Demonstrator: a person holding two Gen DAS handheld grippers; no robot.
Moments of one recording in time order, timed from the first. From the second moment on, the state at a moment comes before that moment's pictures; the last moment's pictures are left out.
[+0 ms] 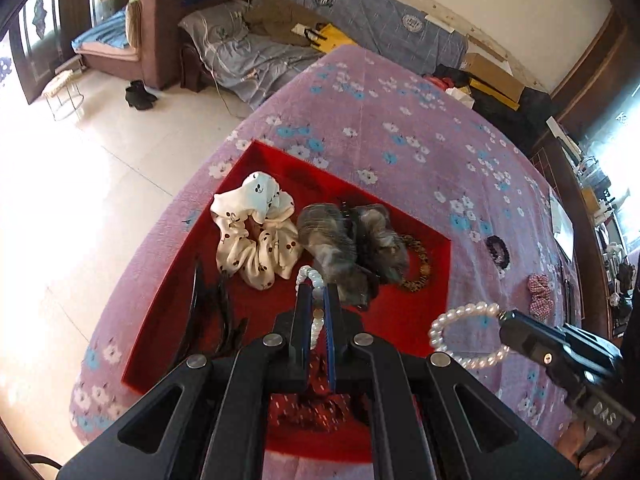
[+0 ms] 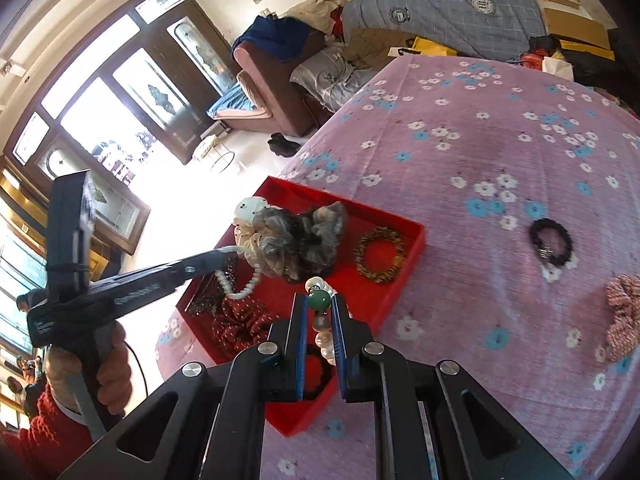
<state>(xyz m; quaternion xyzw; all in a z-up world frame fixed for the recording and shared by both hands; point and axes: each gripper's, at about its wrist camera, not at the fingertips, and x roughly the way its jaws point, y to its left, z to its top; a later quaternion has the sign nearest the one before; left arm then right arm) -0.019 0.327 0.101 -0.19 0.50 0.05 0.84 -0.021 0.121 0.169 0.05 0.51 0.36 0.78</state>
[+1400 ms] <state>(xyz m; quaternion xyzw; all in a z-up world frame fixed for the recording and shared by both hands) -0.058 0.364 0.124 -0.08 0.48 0.17 0.86 -0.003 0.240 0.086 -0.04 0.55 0.35 0.76</state>
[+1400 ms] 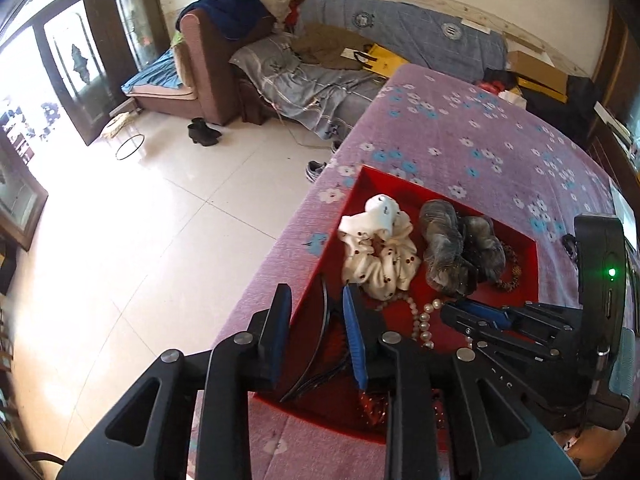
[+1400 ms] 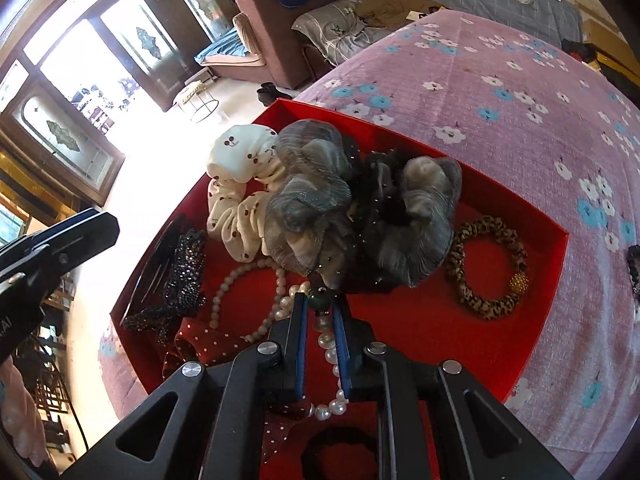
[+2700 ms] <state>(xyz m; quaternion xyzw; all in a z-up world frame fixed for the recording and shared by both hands) -0.082 0.206 0.177 0.00 0.44 0.17 0.88 -0.089 0.058 0.155 -0.01 0.48 0.31 0.82</state>
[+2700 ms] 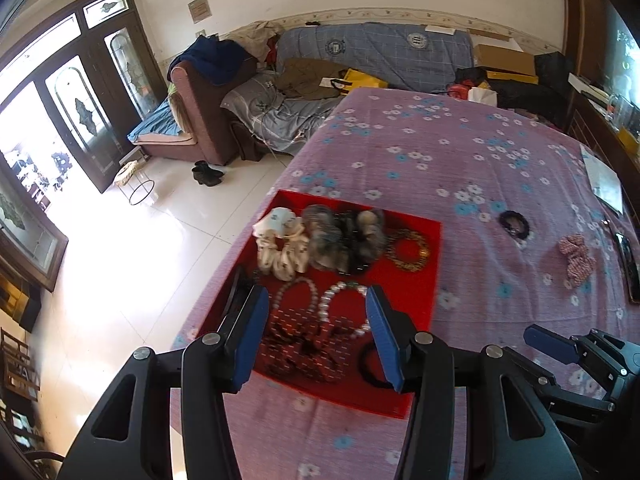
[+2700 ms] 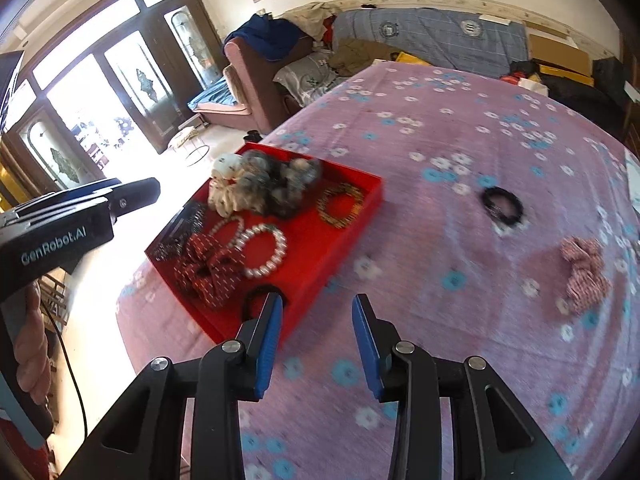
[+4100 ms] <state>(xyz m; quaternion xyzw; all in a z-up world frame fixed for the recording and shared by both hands) -0.049 0.052 0.154 0.08 0.49 0.06 0.87 -0.091 -0.111 0.146 0.07 0.48 0.18 0.85</state>
